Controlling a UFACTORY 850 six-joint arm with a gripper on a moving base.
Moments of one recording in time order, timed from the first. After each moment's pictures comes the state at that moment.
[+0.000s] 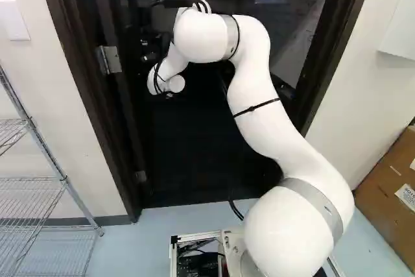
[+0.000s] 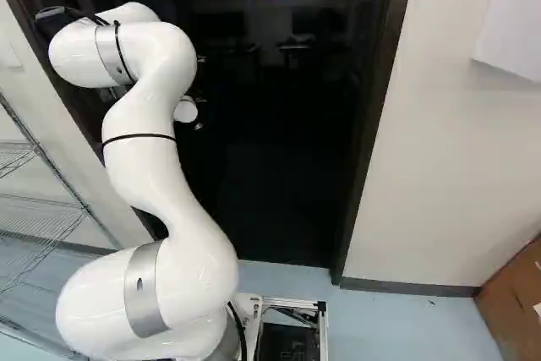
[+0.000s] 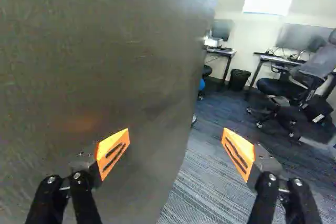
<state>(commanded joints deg) 24.2 -44.6 -81.2 -9.1 44.9 0.0</state>
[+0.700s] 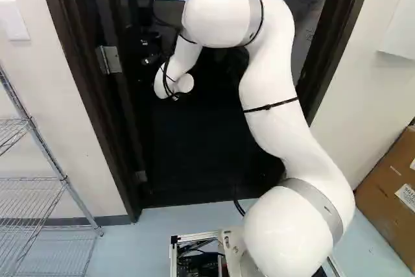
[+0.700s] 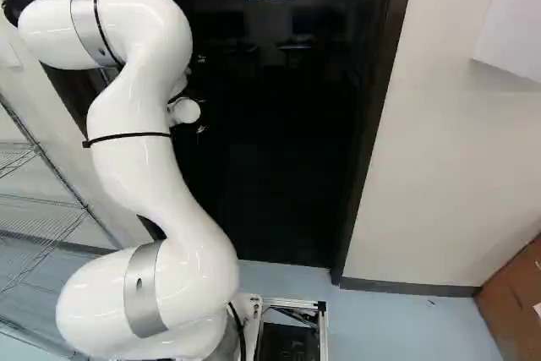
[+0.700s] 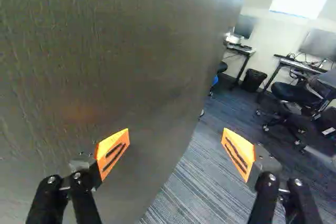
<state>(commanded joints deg) 22.9 -35.9 -69.2 -17.5 44.9 0.0</state>
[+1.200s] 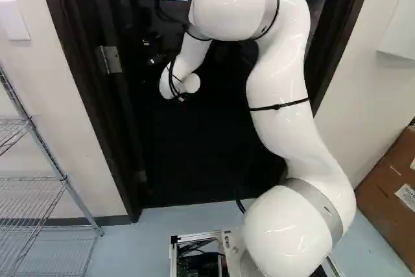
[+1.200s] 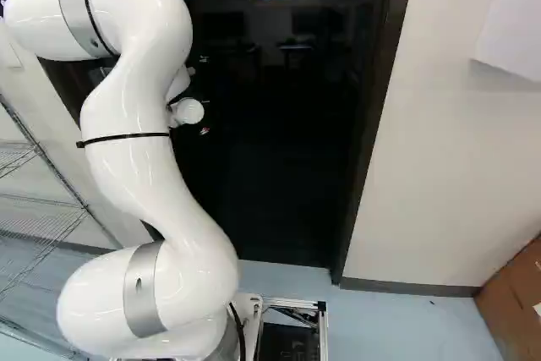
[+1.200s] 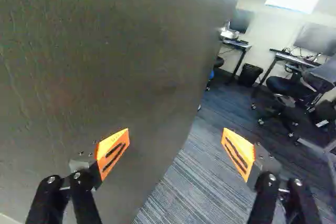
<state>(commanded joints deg) 21.3 -31.7 -63.7 -17.5 44.9 0.0</state>
